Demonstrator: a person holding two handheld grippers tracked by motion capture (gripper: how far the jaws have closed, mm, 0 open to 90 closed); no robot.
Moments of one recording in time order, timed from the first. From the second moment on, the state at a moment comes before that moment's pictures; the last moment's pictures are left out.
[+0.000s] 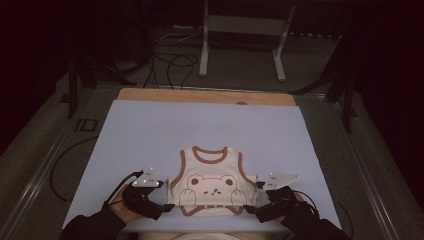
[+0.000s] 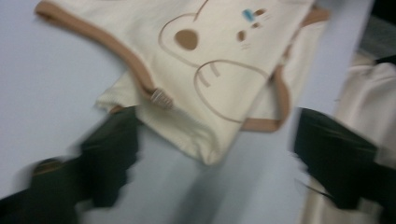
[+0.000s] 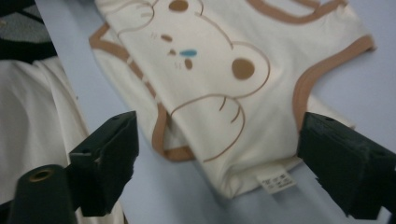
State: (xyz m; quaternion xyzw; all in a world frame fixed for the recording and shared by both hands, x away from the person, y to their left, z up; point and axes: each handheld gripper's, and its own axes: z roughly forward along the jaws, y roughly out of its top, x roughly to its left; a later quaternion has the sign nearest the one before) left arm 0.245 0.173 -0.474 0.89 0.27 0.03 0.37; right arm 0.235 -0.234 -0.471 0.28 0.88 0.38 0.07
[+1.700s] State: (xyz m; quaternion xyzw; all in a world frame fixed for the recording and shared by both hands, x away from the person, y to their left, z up) left arm 0.334 0.163 -0.429 0.89 0.19 0.05 0.42; right arm 0.338 -0.212 -0.428 0.21 0.87 0.43 0.09
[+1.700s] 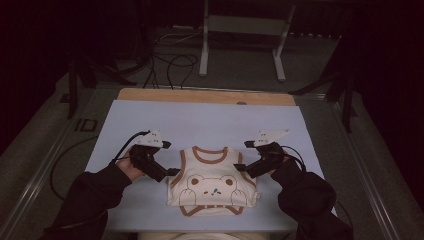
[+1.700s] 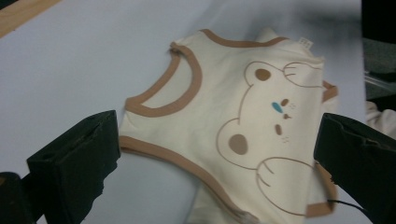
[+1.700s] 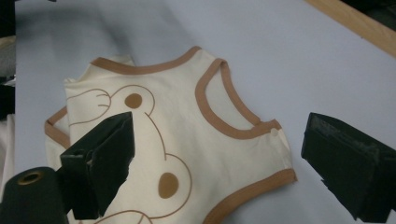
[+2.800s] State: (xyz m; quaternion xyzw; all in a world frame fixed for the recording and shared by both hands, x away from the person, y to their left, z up) left arm 0.403 0.140 -0.491 0.89 0.24 0.02 0.38; right arm 0.404 -0.205 -0.491 0.25 0.90 0.36 0.05
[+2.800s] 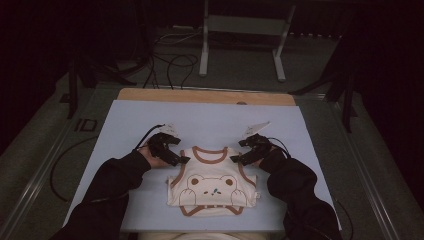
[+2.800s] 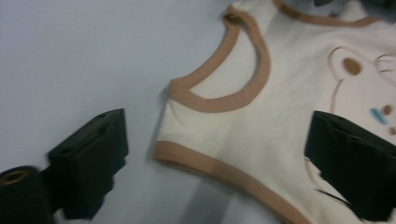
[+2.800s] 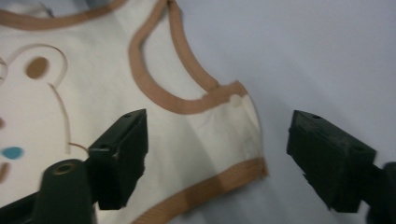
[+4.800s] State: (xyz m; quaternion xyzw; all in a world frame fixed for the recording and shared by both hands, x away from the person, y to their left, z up) left arm 0.400 0.123 -0.475 0.90 0.22 0.05 0.37; right arm 0.404 -0.203 -0.468 0.24 0.91 0.33 0.07
